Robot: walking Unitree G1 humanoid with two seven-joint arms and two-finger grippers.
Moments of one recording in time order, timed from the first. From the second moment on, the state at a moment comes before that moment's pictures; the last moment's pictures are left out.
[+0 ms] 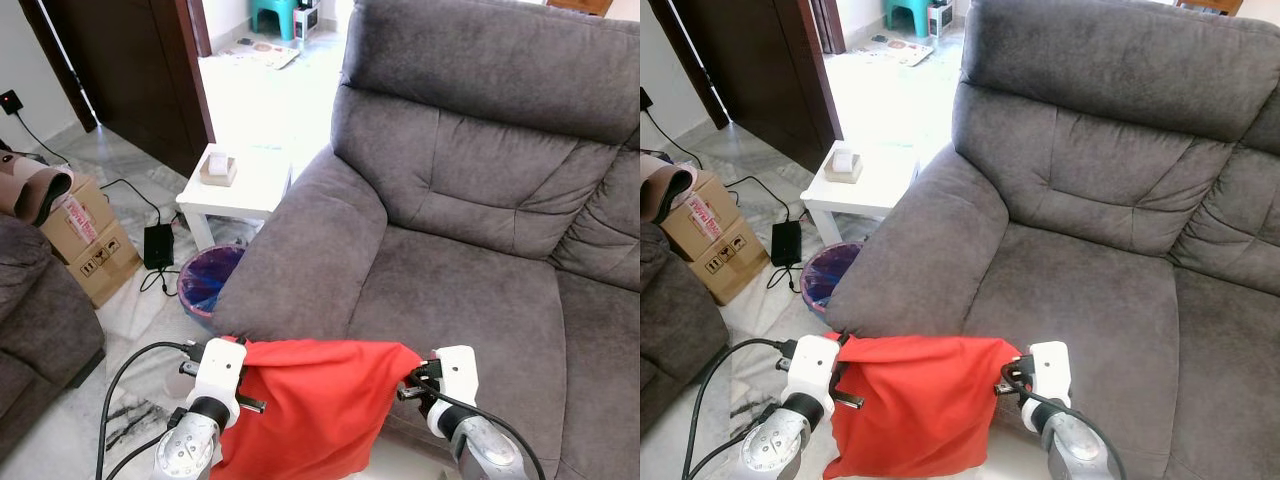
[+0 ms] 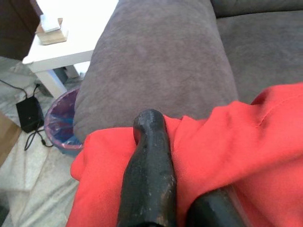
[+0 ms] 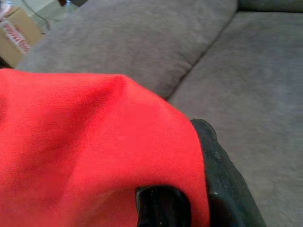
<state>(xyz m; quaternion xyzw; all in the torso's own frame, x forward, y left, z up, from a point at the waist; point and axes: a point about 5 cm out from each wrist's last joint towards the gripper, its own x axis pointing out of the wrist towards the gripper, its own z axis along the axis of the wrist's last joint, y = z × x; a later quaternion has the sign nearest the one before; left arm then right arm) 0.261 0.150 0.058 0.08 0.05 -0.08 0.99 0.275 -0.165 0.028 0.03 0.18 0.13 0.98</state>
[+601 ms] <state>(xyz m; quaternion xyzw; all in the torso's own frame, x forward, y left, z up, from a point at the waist) 0.262 0.151 0.067 0.09 0.03 -0.09 0.99 0.276 -0.169 0.028 0.05 0.16 0.10 0.98</state>
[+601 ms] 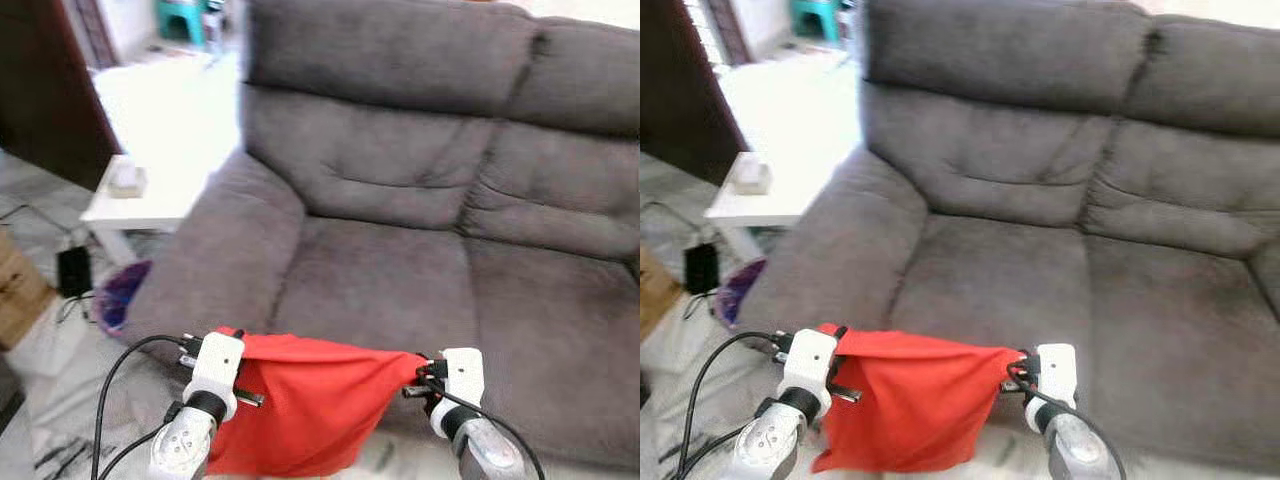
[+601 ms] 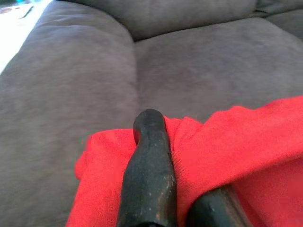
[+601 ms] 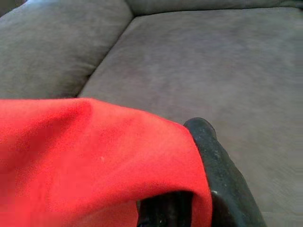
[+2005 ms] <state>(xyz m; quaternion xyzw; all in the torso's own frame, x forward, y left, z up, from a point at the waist) 0.262 0.169 0.067 0.09 0.03 -0.07 0.99 0.293 -0.154 0.046 0.06 0.10 0.11 0.99</state>
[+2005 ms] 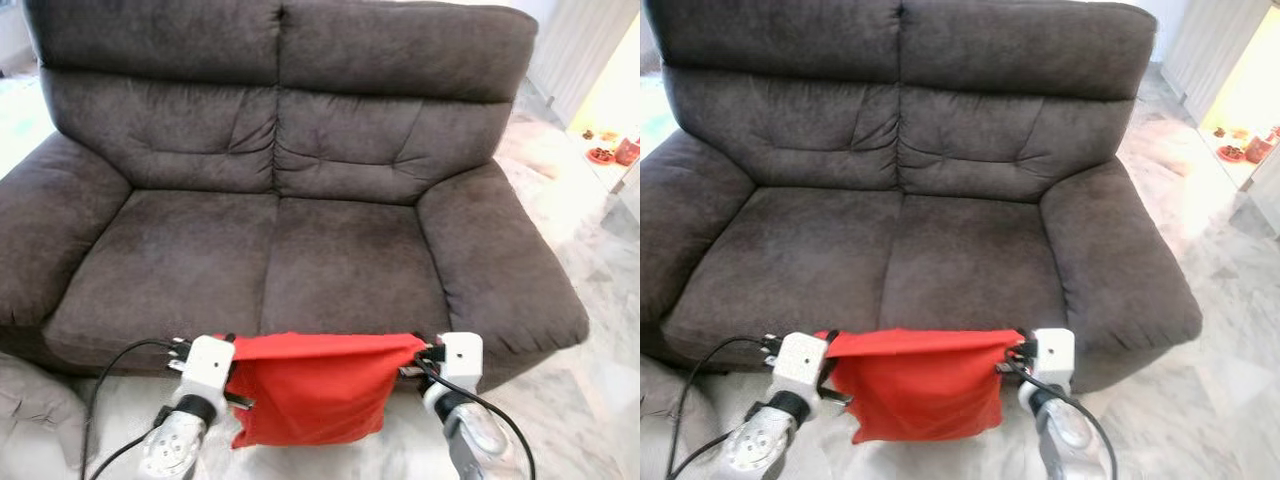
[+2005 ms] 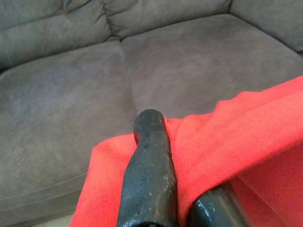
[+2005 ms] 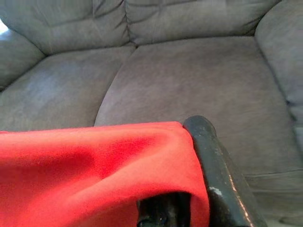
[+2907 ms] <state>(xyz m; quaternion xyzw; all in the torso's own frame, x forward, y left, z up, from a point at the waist) 0.268 0.174 0.077 0.11 0.01 -0.07 0.99 0.293 -0.151 0.049 0.07 0.08 0.11 0.99</state>
